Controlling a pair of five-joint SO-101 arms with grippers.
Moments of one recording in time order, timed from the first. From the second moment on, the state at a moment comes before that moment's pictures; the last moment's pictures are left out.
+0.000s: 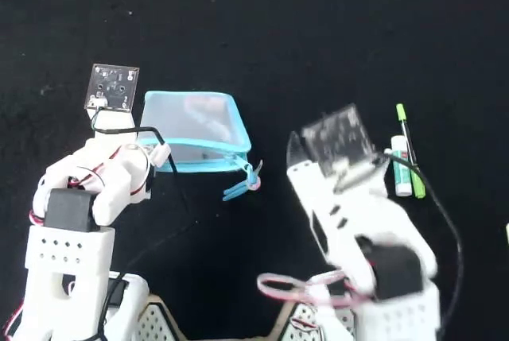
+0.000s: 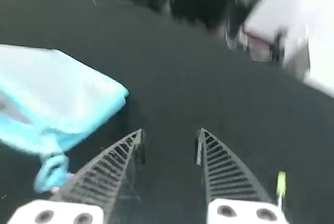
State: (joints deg) left arm 1.1 -57.5 41.5 71.6 -1.5; right arm -11.4 -73.2 48.7 64.3 14.5
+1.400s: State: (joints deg) left arm 1.1 -57.6 42.4 71.6 -1.5; right arm 20.2 -1.4 22.6 65.9 -0.6
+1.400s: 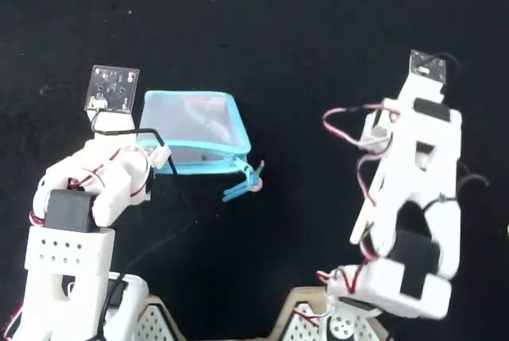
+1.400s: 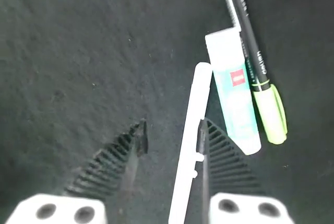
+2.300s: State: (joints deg) left arm 1.1 -57.7 42.4 71.6 -1.5; right arm 24.3 26.2 1.5 70.3 -0.6
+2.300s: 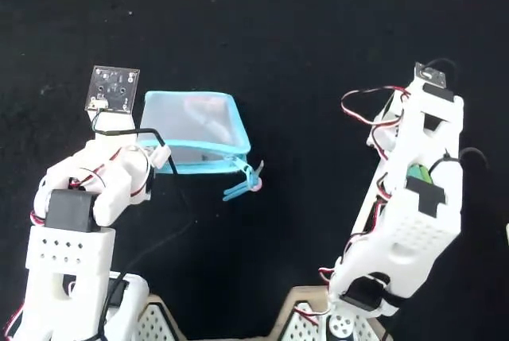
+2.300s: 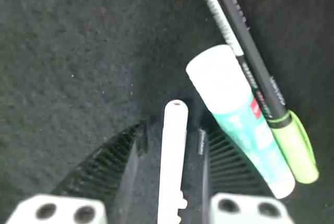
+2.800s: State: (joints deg) left arm 1.1 -57.7 42.4 71.6 -1.5; right arm 17.5 25.1 2.0 73.2 -0.6
